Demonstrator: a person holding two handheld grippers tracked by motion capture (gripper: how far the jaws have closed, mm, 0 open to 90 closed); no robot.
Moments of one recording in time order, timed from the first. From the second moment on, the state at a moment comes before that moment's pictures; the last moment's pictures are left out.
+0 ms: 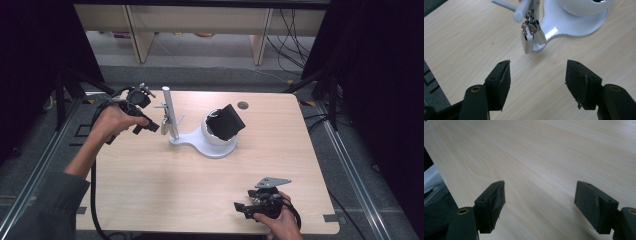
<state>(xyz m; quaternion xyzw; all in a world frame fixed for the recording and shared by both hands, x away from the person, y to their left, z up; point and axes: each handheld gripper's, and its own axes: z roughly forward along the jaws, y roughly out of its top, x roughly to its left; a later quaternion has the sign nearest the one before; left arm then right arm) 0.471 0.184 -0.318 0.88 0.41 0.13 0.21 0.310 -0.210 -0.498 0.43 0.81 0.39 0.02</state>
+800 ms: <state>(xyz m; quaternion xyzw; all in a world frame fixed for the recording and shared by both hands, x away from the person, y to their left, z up) 0.409 0.183 -0.361 0.89 0.36 0.11 0.26 0.312 -0.211 -0.499 0.43 0.82 0.38 0.02</state>
